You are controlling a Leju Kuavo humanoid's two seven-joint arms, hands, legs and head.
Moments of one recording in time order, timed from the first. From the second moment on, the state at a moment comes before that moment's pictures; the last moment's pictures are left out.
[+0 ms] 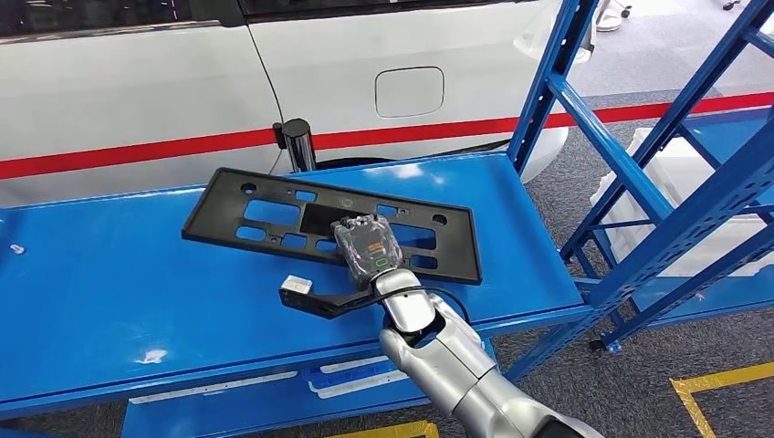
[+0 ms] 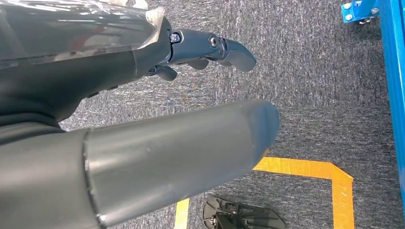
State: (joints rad) left arm -0.12 -0.17 1.22 -0.20 -1.15 0.25 -0.30; right arm -0.51 0.17 0.63 -1.09 1.26 -0.30 0.17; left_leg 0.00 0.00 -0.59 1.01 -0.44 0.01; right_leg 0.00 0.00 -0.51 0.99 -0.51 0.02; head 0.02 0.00
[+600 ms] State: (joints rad) left arm -0.12 -0.17 1.21 -0.20 -1.12 0.27 -0.31; right arm -0.61 0.11 0.49 -1.45 0.83 -0.37 -0.02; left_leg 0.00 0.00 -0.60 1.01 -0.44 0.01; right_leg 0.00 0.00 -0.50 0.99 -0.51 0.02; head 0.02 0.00
